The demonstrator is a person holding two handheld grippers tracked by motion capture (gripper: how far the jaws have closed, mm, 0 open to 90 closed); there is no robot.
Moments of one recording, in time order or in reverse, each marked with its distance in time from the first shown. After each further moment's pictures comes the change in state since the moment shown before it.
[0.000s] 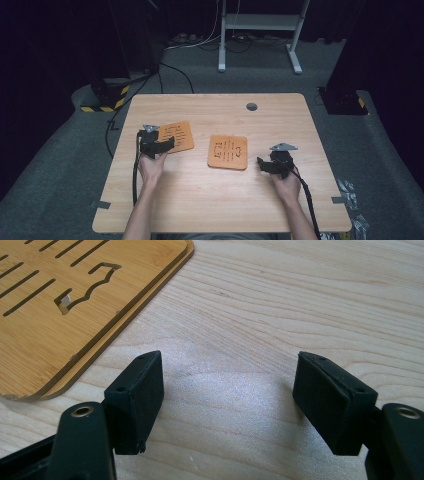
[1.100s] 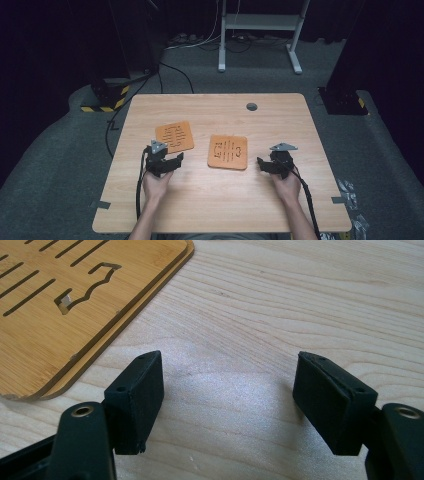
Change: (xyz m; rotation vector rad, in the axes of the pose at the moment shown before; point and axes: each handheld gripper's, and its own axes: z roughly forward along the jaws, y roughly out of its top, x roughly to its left) left arm -0.030 -0.043 -0.030 -0.034 -0.148 0.076; right arm 0.000 0.000 0.000 0.001 0.001 0.002
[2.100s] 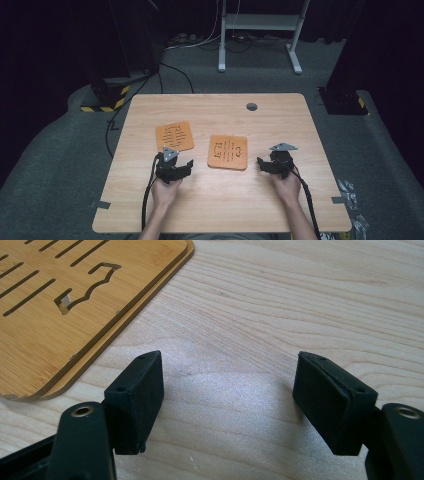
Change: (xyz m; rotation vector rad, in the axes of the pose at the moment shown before) left arm -0.032 -0.015 0.010 0.012 -0.026 0.072; right arm 0.000 0.000 0.000 0.001 0.001 0.003
